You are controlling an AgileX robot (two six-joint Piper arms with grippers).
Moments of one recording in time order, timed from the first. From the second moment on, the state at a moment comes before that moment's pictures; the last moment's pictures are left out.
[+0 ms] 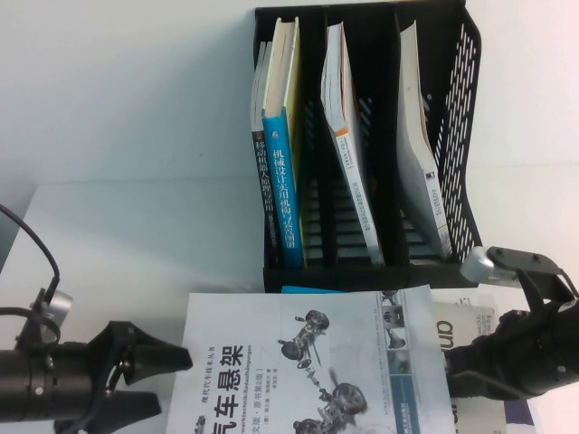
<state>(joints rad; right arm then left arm) 0.35 1.54 -0.71 0.81 0.61 -0.46 0.18 1.53 -0.51 -1.37 0.90 0.76</state>
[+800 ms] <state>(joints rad) 0.36 1.56 -0.81 0.83 0.64 -0.47 0.13 1.88 -0.53 -1.69 1.16 1.05</state>
